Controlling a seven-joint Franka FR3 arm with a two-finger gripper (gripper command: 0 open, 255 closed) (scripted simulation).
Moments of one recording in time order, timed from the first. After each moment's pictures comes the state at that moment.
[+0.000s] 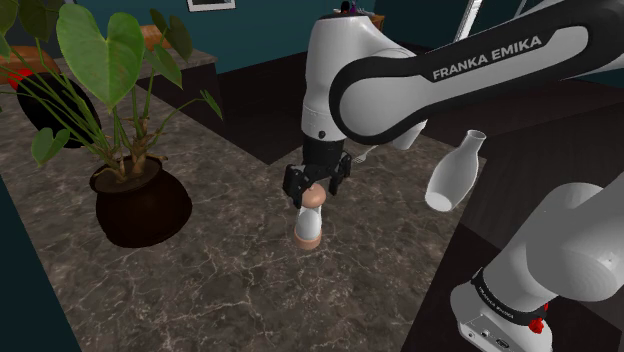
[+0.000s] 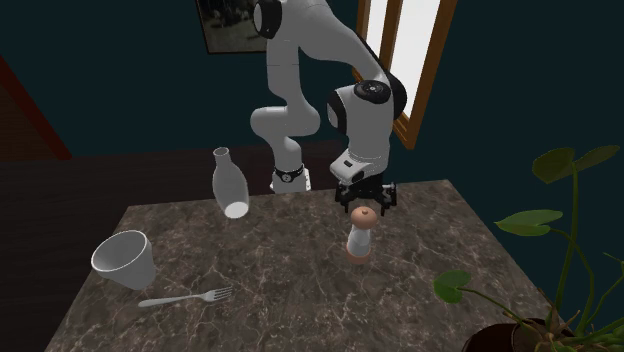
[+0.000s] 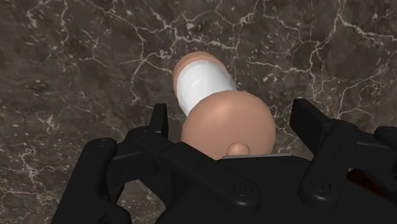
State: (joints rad) arm 0.13 -0.30 0.45 -2.37 0.25 2.10 0.52
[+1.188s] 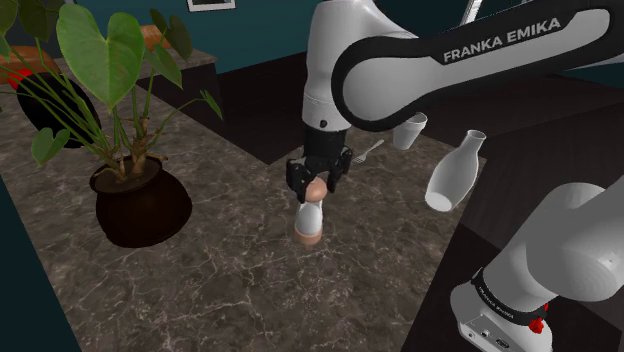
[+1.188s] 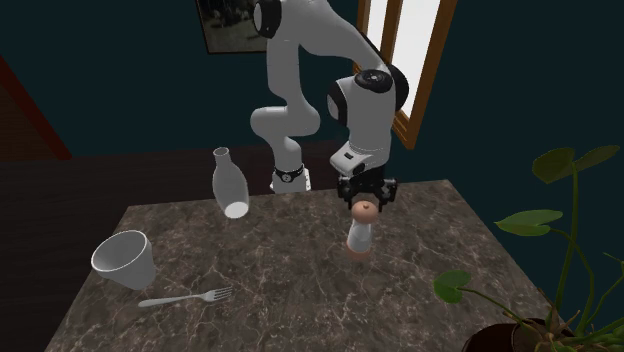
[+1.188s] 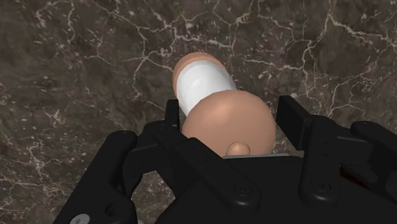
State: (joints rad) arm 0.13 -0.32 0.44 -2.34 0.25 2.05 0.52
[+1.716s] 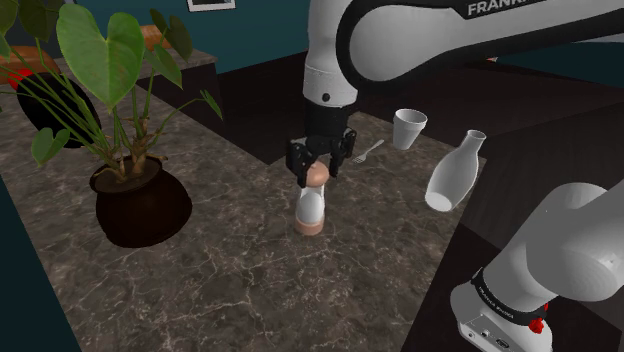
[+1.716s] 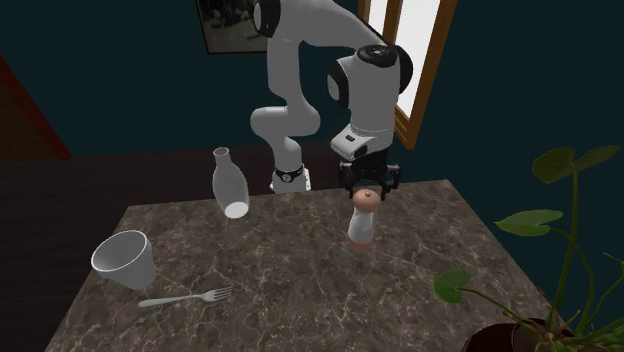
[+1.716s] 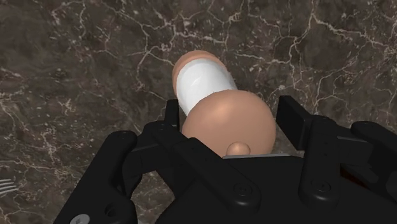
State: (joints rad) arm 0.12 -0.35 0.42 -2.26 0.25 1.94 0.53
